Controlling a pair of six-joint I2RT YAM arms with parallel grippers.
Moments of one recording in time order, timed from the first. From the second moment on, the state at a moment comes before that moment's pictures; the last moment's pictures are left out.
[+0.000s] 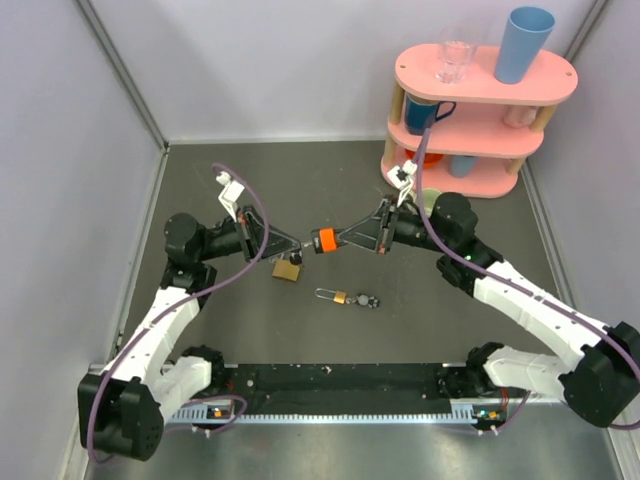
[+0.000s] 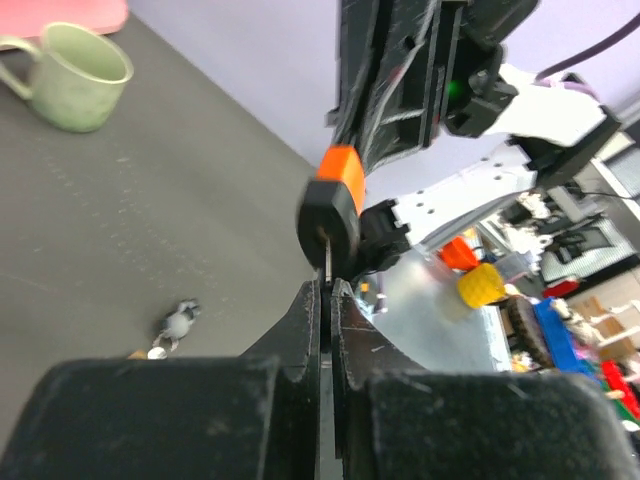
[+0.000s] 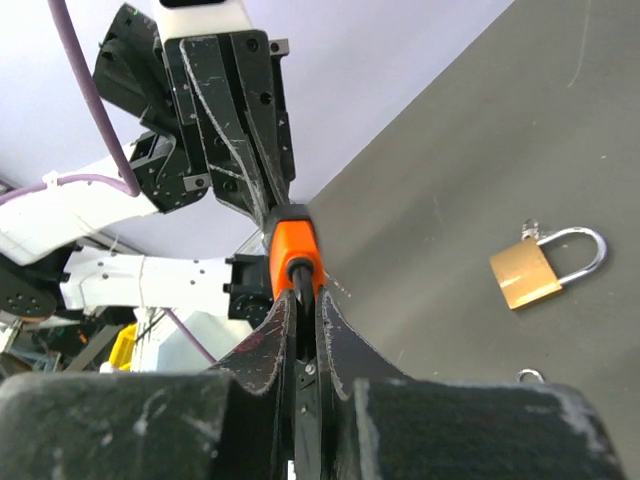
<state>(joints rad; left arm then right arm) -0.19 0.97 0.63 0.56 1.16 -0.89 0.64 1.12 0.84 0.29 -0.64 0.72</state>
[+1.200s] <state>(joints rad) 0.00 0.91 0.57 0.26 1.03 -0.76 0.52 1.18 0.85 0.21 -0.75 0.69</state>
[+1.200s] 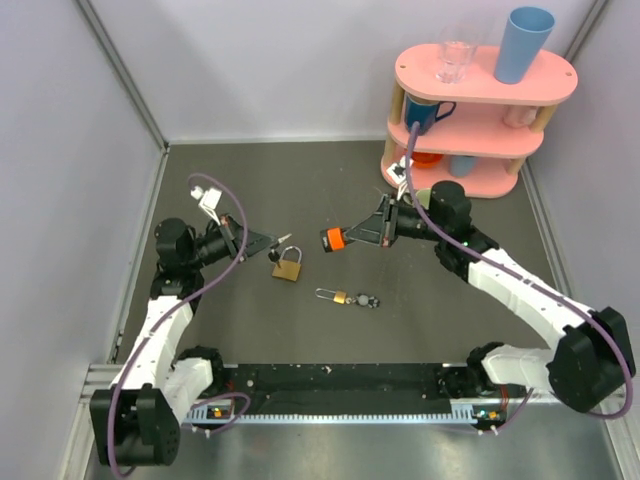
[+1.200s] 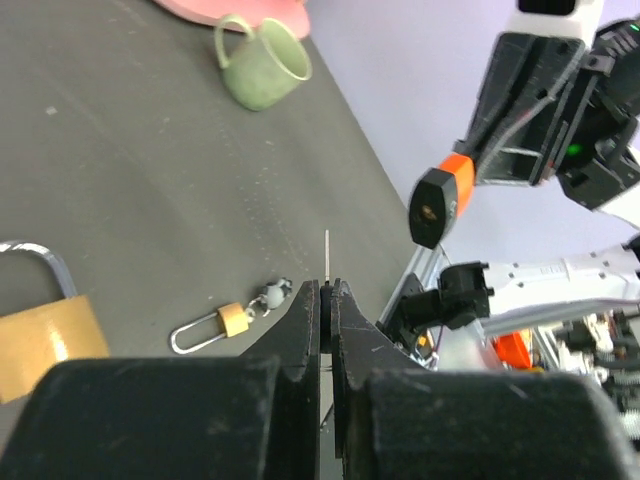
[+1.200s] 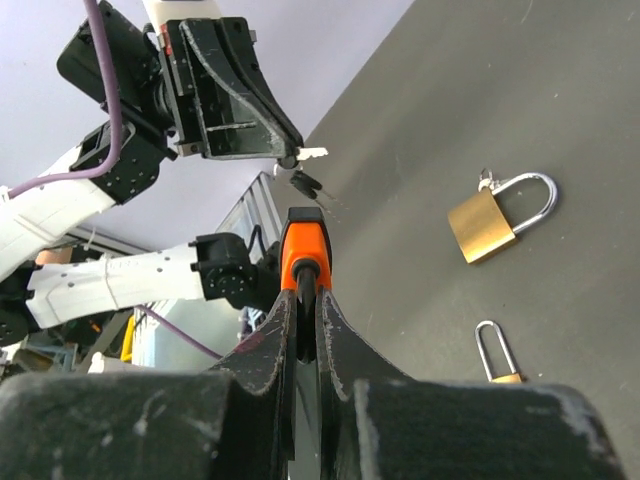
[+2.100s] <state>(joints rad) 0.34 0.78 0.25 0.00 0.97 -0.75 0.90 1.96 1.32 -0.17 -0.82 0.44</state>
